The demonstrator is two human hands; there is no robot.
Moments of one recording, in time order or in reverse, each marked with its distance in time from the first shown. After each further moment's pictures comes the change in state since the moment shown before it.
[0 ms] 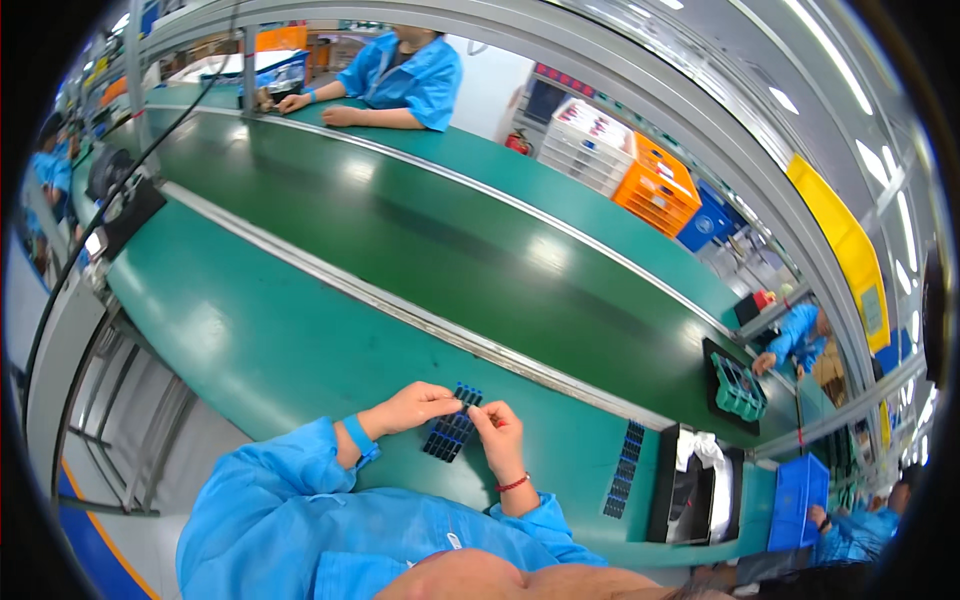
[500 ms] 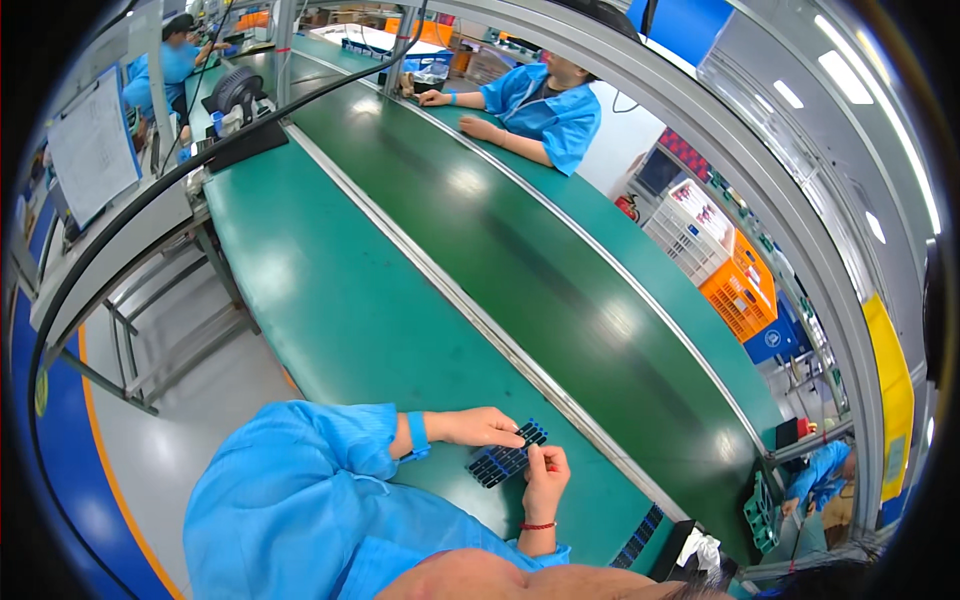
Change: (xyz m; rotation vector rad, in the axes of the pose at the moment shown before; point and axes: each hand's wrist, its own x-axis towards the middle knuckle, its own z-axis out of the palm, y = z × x) left_hand -0.004 0.003 -0.002 0.084 -0.087 -0.014; right_hand -0.003 -0.002 -0.001 0.020 0.029 0.047
